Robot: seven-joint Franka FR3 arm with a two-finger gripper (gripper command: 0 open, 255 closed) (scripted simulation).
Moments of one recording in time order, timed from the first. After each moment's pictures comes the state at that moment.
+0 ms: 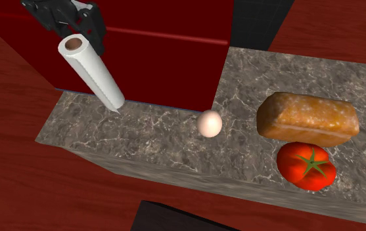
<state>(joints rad) 0.23 0.30 0.56 -1.38 -0.22 1.62 0.81</state>
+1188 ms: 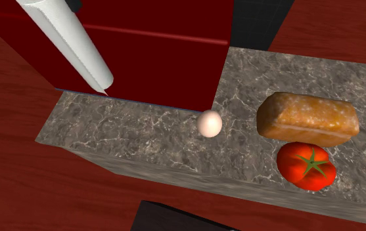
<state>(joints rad) 0.35 0.44 0.56 -0.92 -0.30 1.29 0.81</state>
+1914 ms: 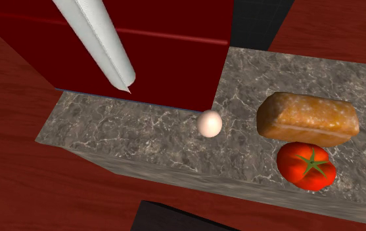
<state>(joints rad) 0.21 0.31 0.56 -1.02 -0.23 1.28 0.70</state>
